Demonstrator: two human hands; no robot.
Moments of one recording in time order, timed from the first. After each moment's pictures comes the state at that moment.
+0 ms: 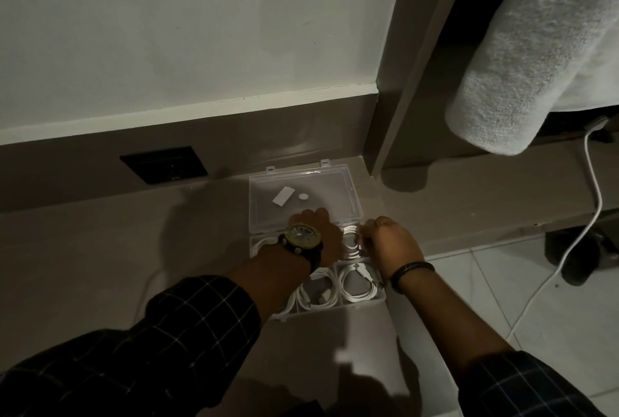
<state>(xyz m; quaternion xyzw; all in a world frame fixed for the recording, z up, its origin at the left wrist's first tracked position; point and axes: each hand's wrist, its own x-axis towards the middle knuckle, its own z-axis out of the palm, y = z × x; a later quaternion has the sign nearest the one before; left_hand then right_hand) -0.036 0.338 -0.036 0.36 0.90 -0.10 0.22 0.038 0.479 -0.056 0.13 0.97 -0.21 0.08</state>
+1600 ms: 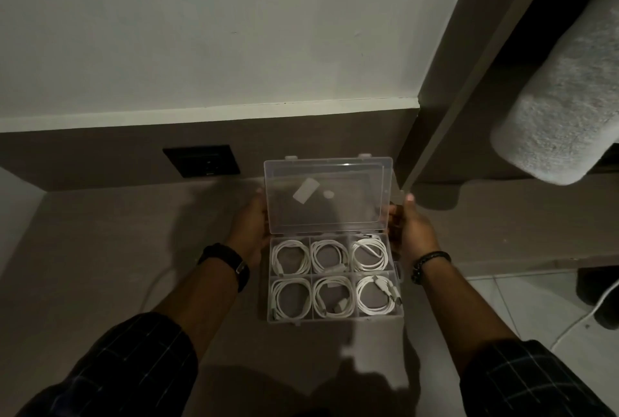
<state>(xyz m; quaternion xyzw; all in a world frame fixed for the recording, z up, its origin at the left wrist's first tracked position) -0.069 0.220 -0.020 -0.20 0.64 0.71 0.24 -0.009 0.478 -0.058 0.37 0.59 -0.72 0.02</state>
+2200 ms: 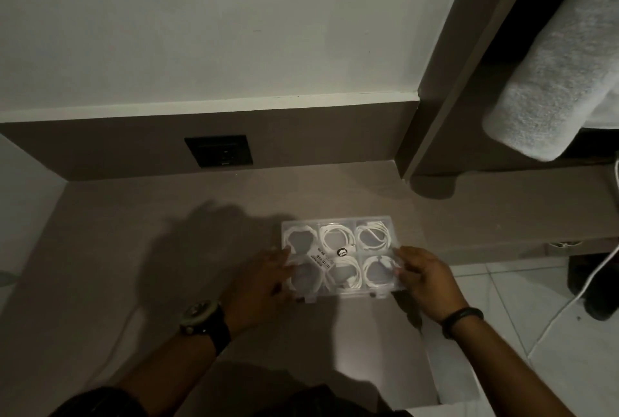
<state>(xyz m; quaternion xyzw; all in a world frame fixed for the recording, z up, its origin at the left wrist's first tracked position) 0.041 0.152 -0.028 0.29 0.91 0.19 0.21 0.114 0.457 -0.043 0.15 0.90 -0.40 0.06</state>
